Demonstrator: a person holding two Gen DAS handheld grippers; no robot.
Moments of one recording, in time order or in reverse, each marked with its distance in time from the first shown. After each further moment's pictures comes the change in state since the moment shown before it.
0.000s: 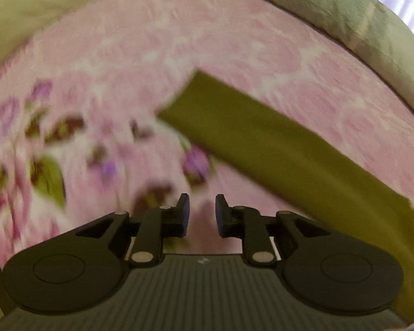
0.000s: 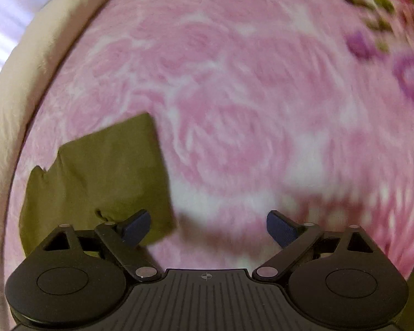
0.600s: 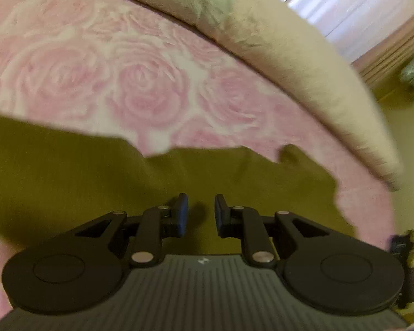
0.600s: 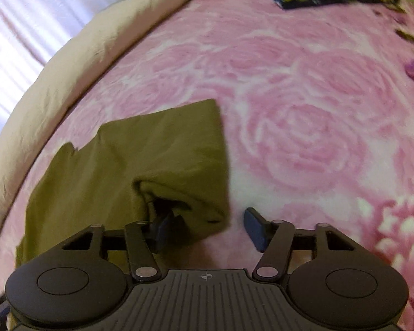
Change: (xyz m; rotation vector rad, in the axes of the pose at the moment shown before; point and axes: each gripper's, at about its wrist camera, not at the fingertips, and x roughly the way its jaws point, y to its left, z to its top) left arm 0.044 -0.245 -0.045 0.330 0.110 -0.586; right arm 0.033 0.050 -0.041 -0.193 -0.238 0.133
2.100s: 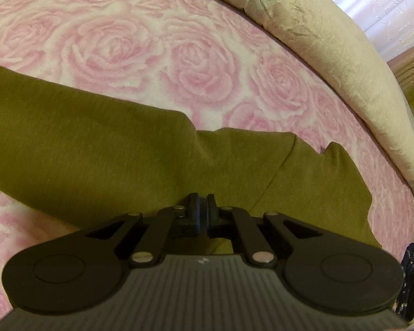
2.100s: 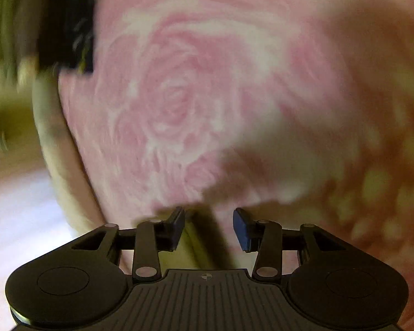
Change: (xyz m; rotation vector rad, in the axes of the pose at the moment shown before) left arm -0.014 0.023 -0.008 -0.089 0.053 0.104; right arm -0.006 -0.160 0.038 1.026 0.052 0.190
